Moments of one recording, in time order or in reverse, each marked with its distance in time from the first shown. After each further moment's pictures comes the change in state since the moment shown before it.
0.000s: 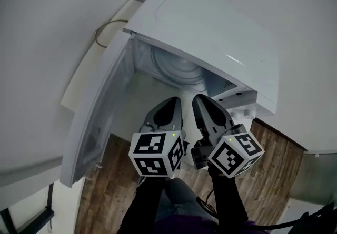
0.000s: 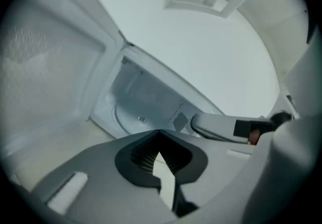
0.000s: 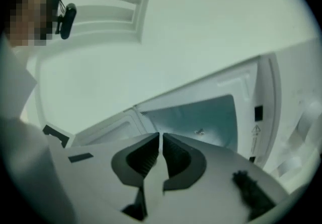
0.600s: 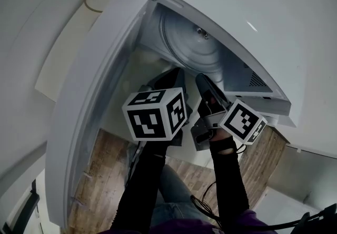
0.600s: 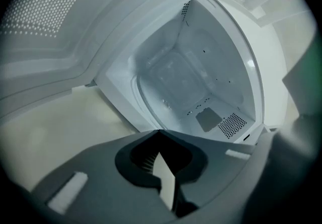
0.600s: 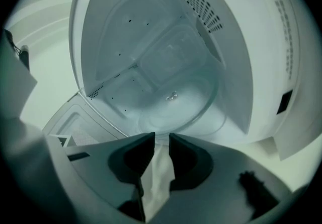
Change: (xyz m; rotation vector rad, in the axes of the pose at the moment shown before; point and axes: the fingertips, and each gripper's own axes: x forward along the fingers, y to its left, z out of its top) left arm 0.083 0.080 -0.040 -0.269 0.161 -0.018; right arm 0.079 -0.090 -0.088 0.379 0.182 -0.150
